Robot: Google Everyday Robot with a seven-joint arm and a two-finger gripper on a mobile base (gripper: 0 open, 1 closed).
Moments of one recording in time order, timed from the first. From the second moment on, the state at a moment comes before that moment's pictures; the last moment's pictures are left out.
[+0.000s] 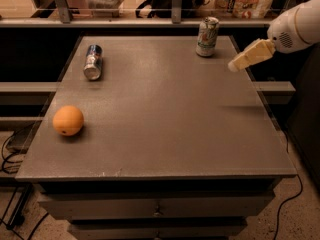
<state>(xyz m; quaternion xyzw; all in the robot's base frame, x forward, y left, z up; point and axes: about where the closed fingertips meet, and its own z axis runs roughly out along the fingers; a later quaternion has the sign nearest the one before) 0.658 -0.237 0.951 -0.39 0.82 0.03 0.42</state>
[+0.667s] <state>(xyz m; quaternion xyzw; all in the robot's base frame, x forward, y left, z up) 0.729 -0.235 0.933 -0.36 0.81 0.06 0.46</state>
